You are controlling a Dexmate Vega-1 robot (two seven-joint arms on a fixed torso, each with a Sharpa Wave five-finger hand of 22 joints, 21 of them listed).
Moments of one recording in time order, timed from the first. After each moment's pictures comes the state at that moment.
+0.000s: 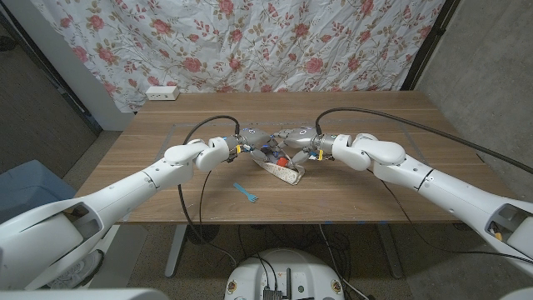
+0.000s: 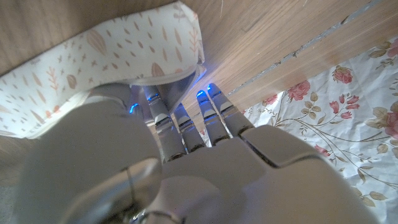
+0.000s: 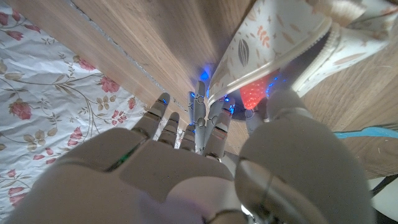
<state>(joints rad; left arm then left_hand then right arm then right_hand) 0.53 0.73 0.85 -1.50 0.77 -0.23 -0.03 0.83 -0.05 0.35 -0.15 0.18 0.85 -0.17 0.19 0.18 0.54 -0.22 0.18 0.18 0.41 -0.04 0.18 0.17 0.39 -0.04 0.19 0.17 -0.56 -0.74 -0.84 -1.67 -0.90 0.24 0.18 0.81 -0.11 0.45 -0.17 0.21 0.54 -0.22 0.30 0.21 0.02 -0.04 0.18 0.20 0.00 0.05 0.21 0.25 0.24 0.09 0.18 0.17</state>
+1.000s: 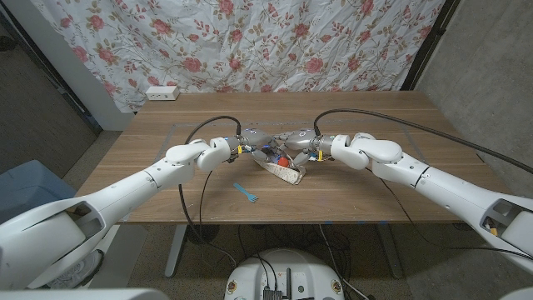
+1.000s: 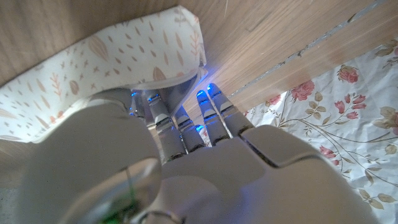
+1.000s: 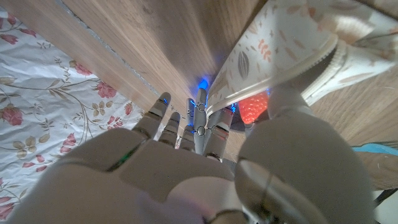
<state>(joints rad) 0.52 0.72 0.86 -1.49 0.78 -0.23 -0.03 0.83 -0.05 0.35 -0.16 0.18 0.85 -0.17 0.19 0.18 0.54 -0.21 0.18 0.18 0.41 -0.04 0.18 0.17 0.39 -0.04 0.19 0.17 -0.53 -0.73 -0.87 -1.63 -0.92 0.27 0.17 0.83 -0.11 0.45 -0.17 0.23 0.59 -0.22 0.33 0.22 0.03 -0.04 0.20 0.20 0.01 0.04 0.22 0.25 0.24 0.07 0.19 0.17</state>
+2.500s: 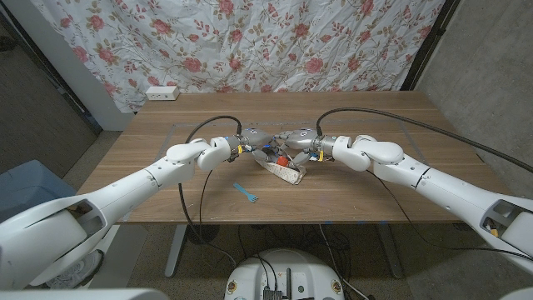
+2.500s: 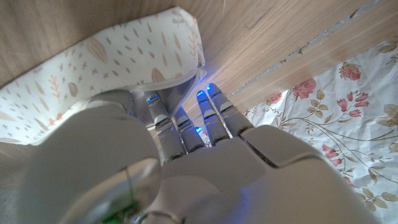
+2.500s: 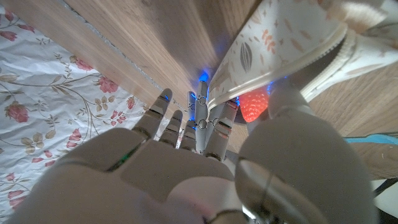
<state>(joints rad) 0.51 0.72 0.87 -1.47 0.79 -0.25 -0.02 0.82 -0.04 0.34 -0.16 0.18 0.85 -0.17 0.19 0.18 0.54 -0.21 0.18 0.18 0.41 -0.04 0.18 0.17 0.38 -0.03 0.19 0.17 -0.53 -0.73 -0.87 -1.58 -0.89 0.29 0.10 0.85 -0.09 0.44 -0.16 0.23 0.75 -0.22 0.41 0.24 0.07 -0.06 0.21 0.20 0.03 0.02 0.24 0.26 0.29 0.06 0.19 0.17</state>
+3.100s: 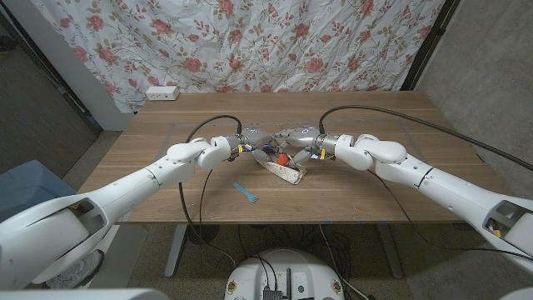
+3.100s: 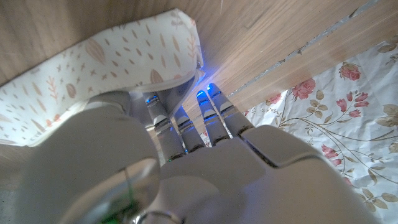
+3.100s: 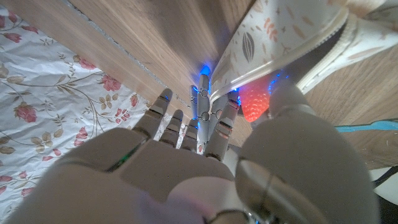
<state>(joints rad) 0.50 0.71 0.87 -1.46 0.79 -0.25 -0.02 0.82 -0.04 0.34 -0.16 0.18 0.85 -0.17 0.19 0.18 0.54 -0.21 0.18 0.18 0.41 -0.04 0.18 0.17 0.38 -0.03 0.19 0.17 -0.54 -0.74 -0.85 -1.59 -0.86 0.29 0.09 0.85 -0.09 0.43 -0.15 0.23 0.78 -0.22 0.42 0.25 0.08 -0.06 0.21 0.20 0.04 0.01 0.25 0.26 0.29 0.06 0.19 0.17</state>
